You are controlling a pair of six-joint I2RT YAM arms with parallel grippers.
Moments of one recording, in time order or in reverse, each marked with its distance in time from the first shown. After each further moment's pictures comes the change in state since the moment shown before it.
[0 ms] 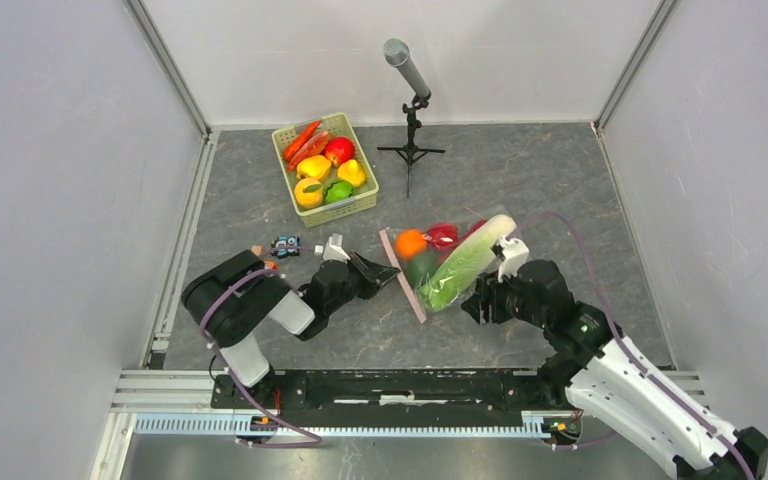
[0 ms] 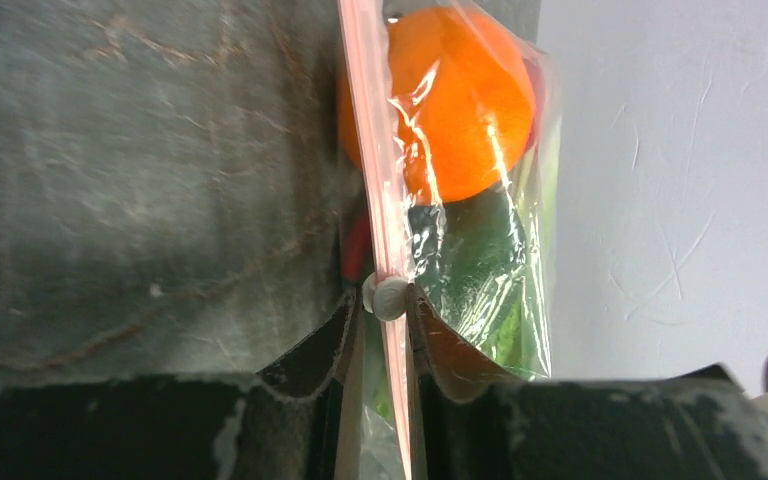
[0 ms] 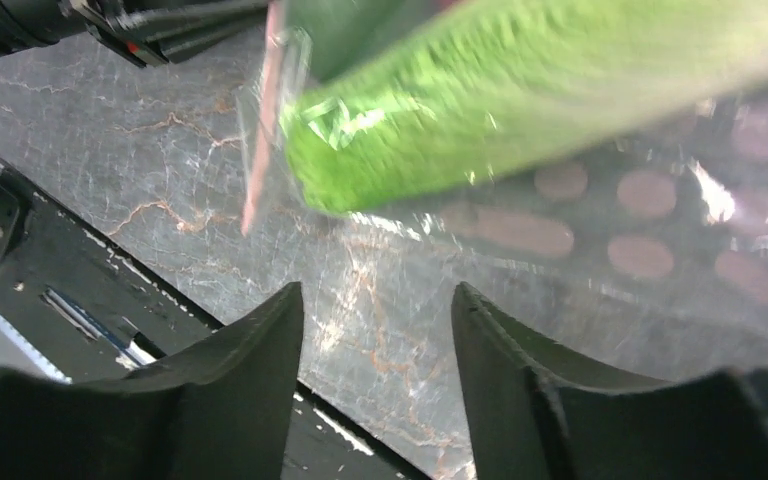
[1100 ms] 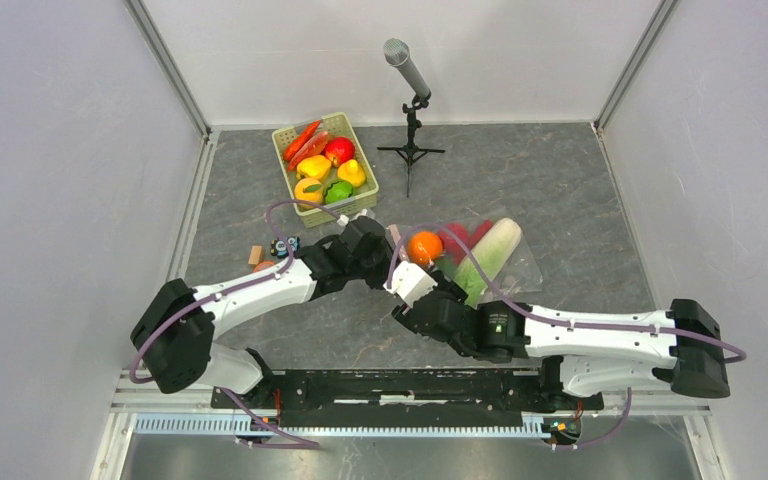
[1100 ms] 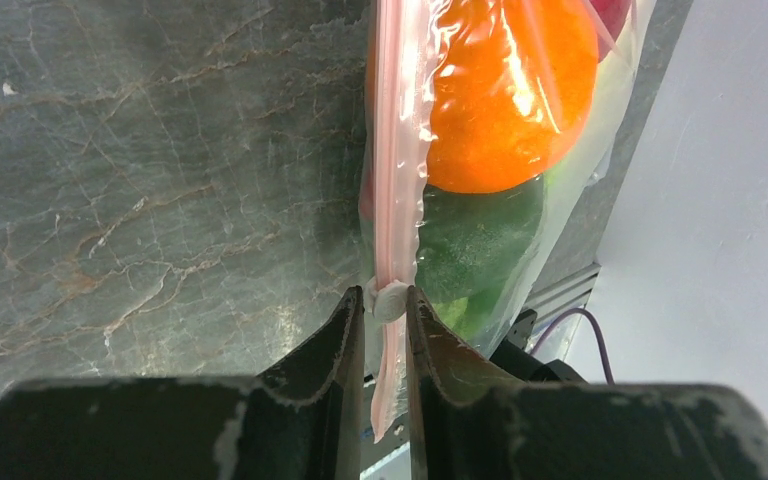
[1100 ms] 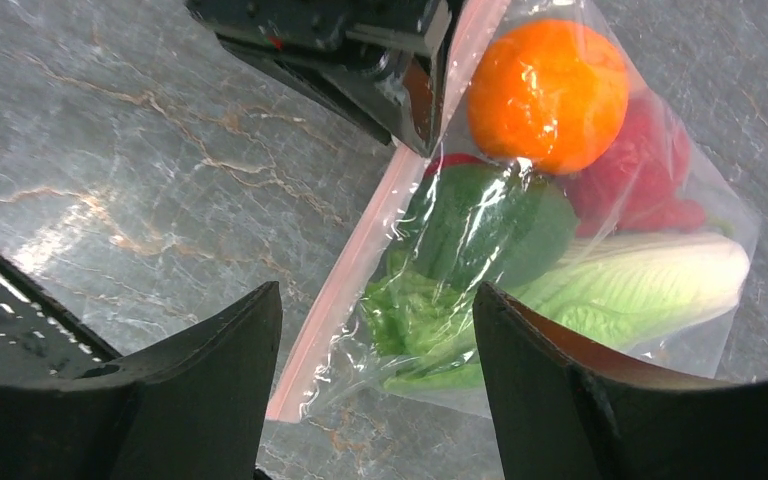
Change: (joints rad) left arm -0.107 -0.345 0.563 -1.335 0.059 0.137; right arm 0.711 0.606 0.393 0.050 0.737 -0.257
